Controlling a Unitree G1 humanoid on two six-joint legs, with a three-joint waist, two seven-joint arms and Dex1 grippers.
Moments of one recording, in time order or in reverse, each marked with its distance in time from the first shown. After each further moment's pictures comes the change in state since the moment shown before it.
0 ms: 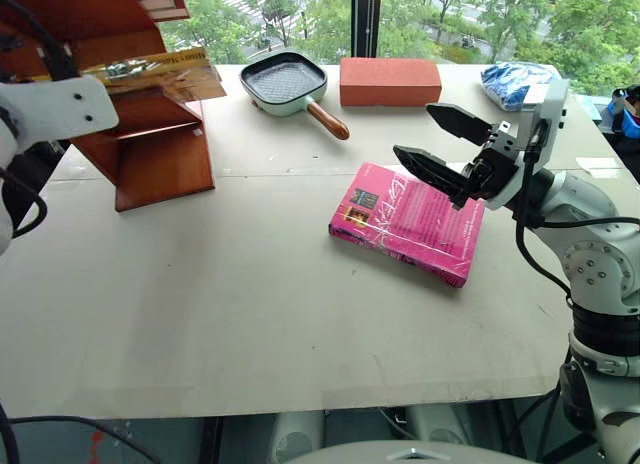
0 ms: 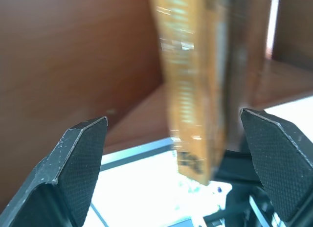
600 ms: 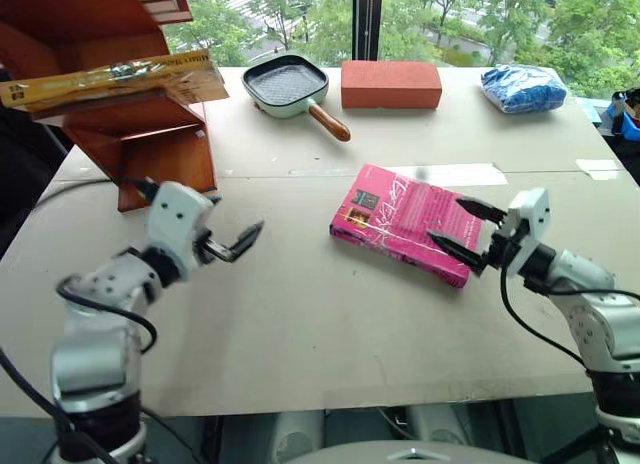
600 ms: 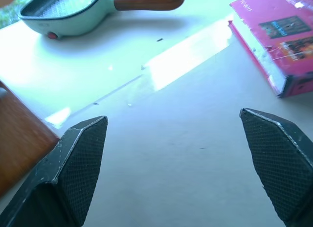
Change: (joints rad) left arm 0.444 -0.874 0.203 -0.468 -0.772 0.331 -0.053; right arm 0.483 -0.105 -0.014 0.138 -0.267 -0.300 0.174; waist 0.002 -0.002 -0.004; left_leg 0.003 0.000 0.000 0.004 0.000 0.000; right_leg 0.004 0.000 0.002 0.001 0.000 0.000
